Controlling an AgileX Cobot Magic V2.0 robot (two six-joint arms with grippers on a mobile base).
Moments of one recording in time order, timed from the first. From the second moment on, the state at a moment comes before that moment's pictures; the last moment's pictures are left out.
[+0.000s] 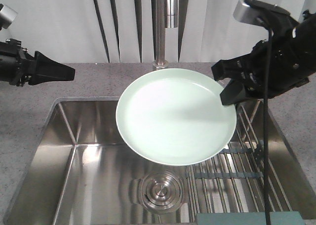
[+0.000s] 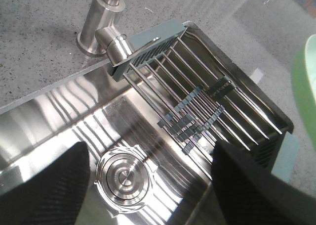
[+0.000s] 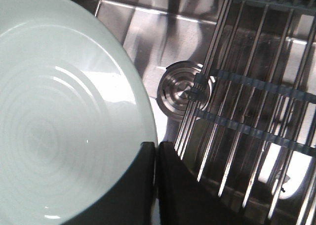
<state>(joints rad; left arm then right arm) 0.17 1.63 -1.36 -1.13 1.22 1.01 0.28 1.44 -1.50 0.33 1.25 0.02</state>
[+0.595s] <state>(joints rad) 0.17 1.63 -1.36 -1.13 1.22 1.01 0.28 1.58 -1.51 0.36 0.94 -0.01</state>
